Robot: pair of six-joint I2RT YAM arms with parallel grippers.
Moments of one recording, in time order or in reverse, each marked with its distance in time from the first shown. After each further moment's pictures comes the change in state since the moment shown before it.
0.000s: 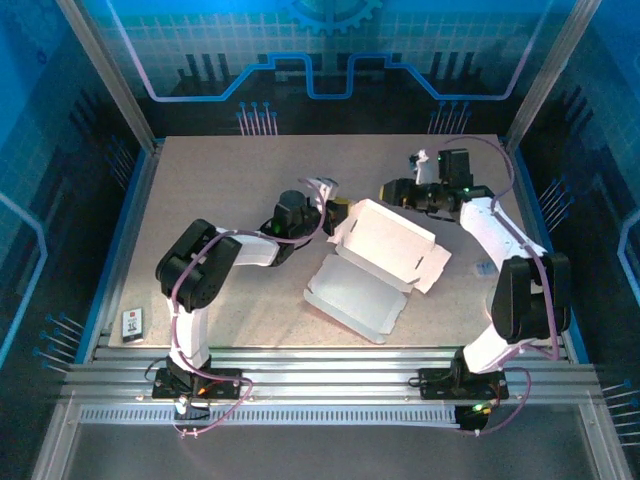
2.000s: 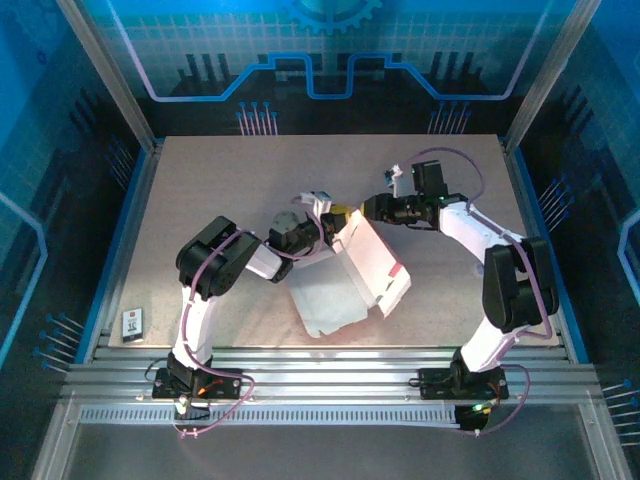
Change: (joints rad) left arm -0.006 0.136 -0.117 0.431 0.000 -0.049; right arm 0.137 0.063 -0.108 0.099 -0.005 0.009
